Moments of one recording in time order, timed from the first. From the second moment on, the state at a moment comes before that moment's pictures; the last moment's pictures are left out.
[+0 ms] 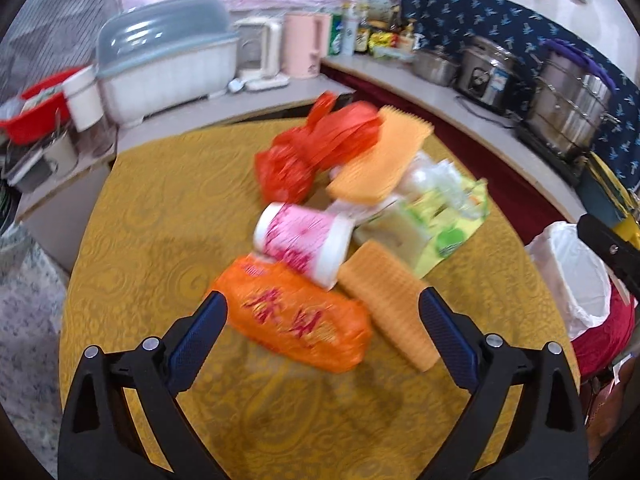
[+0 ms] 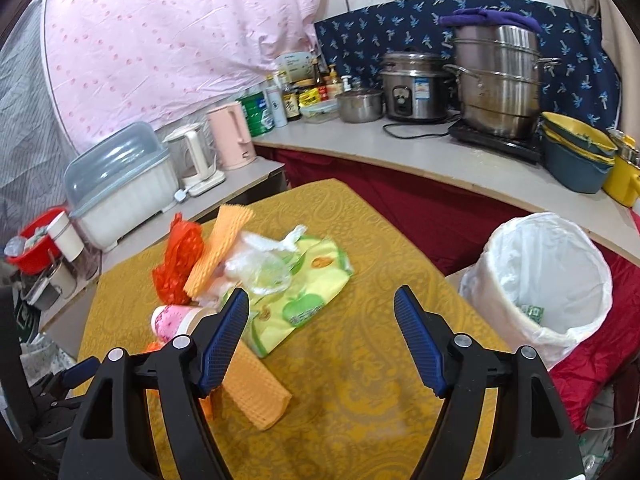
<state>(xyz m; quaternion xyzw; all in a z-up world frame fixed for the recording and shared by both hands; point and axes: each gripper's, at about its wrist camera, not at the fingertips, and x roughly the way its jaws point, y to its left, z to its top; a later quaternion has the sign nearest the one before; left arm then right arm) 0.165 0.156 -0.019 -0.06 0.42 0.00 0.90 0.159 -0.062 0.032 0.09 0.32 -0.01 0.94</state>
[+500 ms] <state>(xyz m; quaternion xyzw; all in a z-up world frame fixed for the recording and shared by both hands) 0.162 0.201 -0.071 -0.14 0.47 0.02 0.87 0.183 -0.011 -0.068 0.07 0.42 0.03 0.90</state>
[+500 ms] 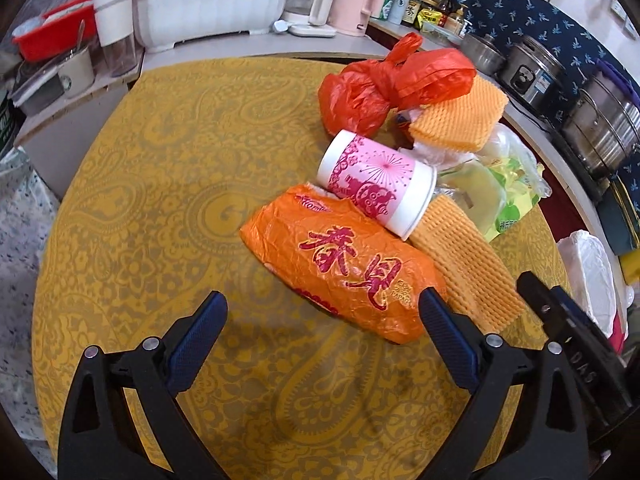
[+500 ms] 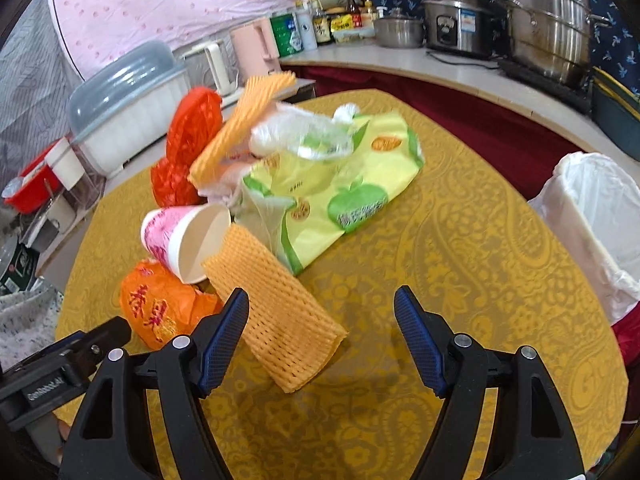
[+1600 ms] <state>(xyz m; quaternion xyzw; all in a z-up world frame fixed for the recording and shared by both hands) 0.189 0.192 -0.095 -0.24 0.49 -0.03 0.84 0.179 0.028 -0.101 0.07 0.46 0.10 0.88</state>
